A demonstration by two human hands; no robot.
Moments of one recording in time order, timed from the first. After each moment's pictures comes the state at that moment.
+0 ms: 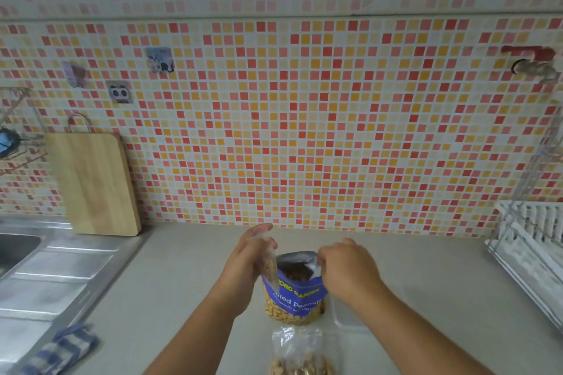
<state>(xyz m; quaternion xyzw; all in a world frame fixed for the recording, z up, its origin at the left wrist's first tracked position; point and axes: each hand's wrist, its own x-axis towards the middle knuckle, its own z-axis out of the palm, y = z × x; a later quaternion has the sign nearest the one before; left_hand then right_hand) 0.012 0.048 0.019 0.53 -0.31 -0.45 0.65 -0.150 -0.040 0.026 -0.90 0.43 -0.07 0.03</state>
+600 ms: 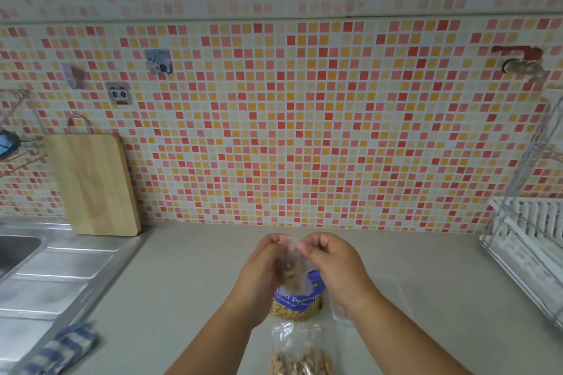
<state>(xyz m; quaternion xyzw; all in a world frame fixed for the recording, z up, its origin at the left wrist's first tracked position) -0.022 0.058 0.021 0.49 -0.31 -0.49 0.66 -0.140 -0.002 0.036 -0.63 0.40 -0.36 0.56</state>
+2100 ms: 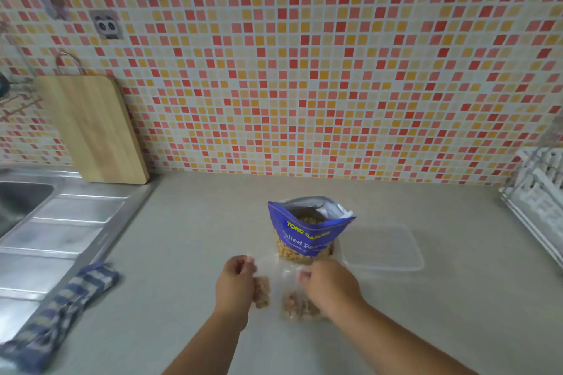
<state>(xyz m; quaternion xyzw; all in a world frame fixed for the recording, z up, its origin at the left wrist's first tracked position) 0.008 0.098 -0.109 0.73 -0.10 -0.34 0.59 -0.127 0.025 -0.074 -0.81 0.54 0.04 0.21</state>
